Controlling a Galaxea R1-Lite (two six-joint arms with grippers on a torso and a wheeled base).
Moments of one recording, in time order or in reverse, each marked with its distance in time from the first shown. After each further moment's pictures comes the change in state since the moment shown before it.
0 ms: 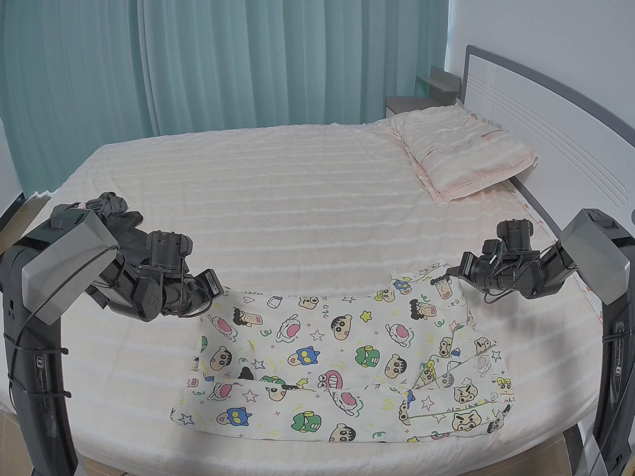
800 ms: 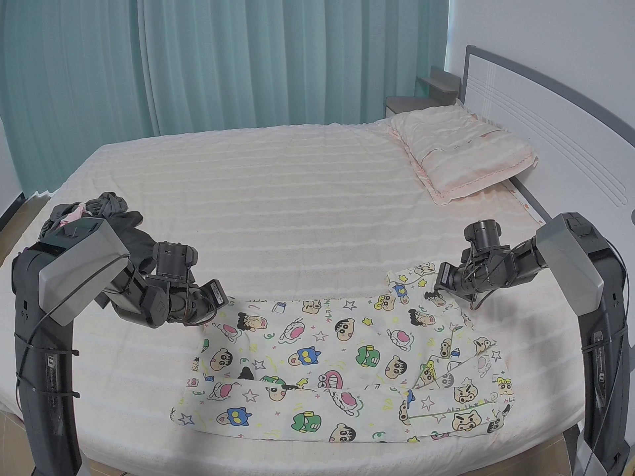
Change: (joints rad) left arm -0.001 0.074 -0.024 -0.010 -0.045 -0.002; right arm 0.082 0.129 -0.305 0.397 -0.216 0.000
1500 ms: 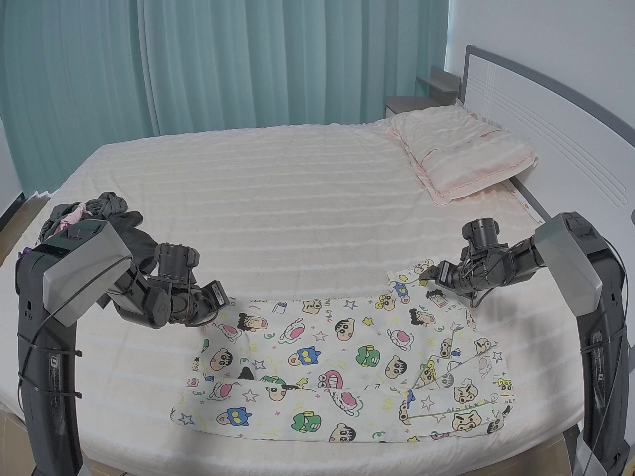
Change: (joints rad) left arm -0.001 0.019 -0.016 -0.001 -0.001 -0.002; right arm 0.010 0.004 -0.019 0.010 -0.056 -0.007
